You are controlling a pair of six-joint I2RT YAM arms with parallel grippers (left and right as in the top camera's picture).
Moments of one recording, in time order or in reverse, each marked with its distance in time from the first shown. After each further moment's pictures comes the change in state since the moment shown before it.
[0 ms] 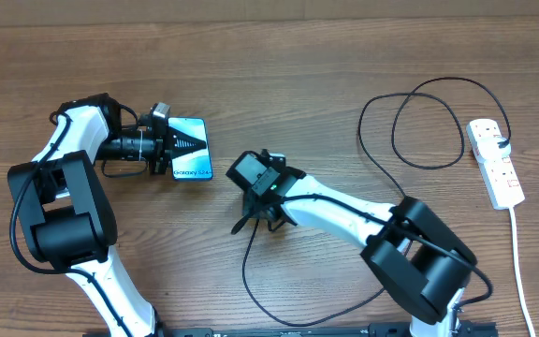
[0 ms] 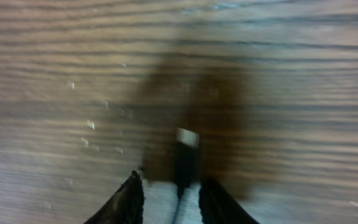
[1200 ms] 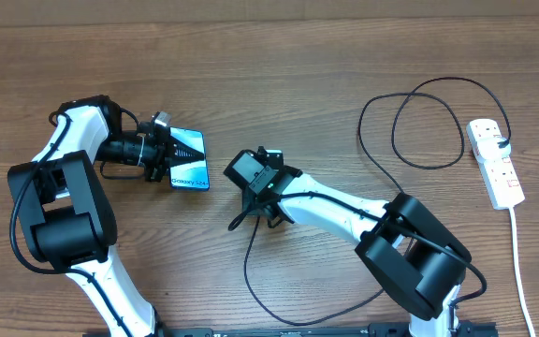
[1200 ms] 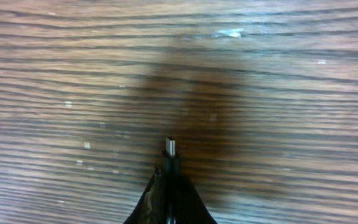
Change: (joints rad) left arm 0.000 0.000 0.000 -0.051 -0.137 0.008; right arm -0.012 0.016 0.016 -0.013 0.037 -0.056
